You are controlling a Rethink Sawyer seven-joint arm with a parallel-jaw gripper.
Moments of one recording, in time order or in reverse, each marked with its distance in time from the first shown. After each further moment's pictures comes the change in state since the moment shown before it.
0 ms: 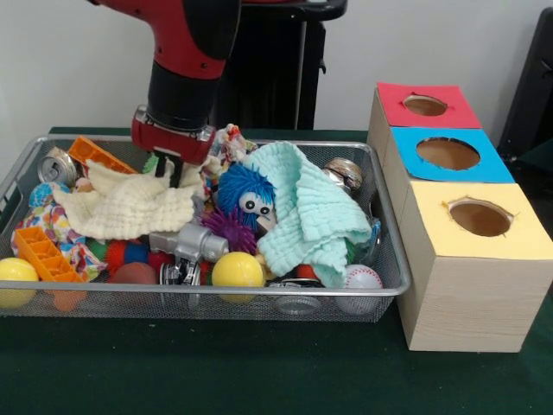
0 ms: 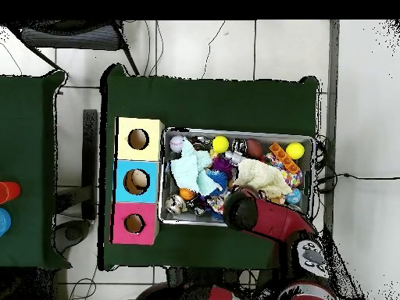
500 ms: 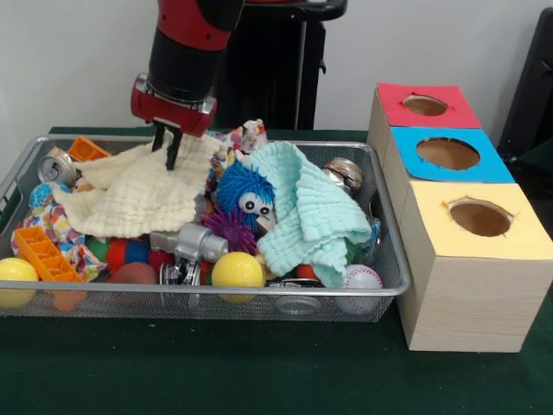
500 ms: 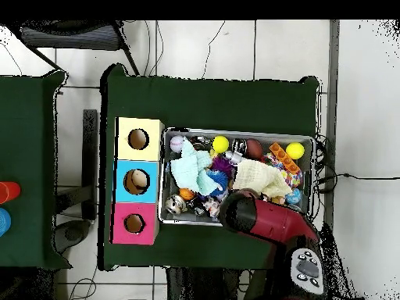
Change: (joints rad) arm 0.073 -0.068 -0.078 -0.002 0.000 0.143 0.000
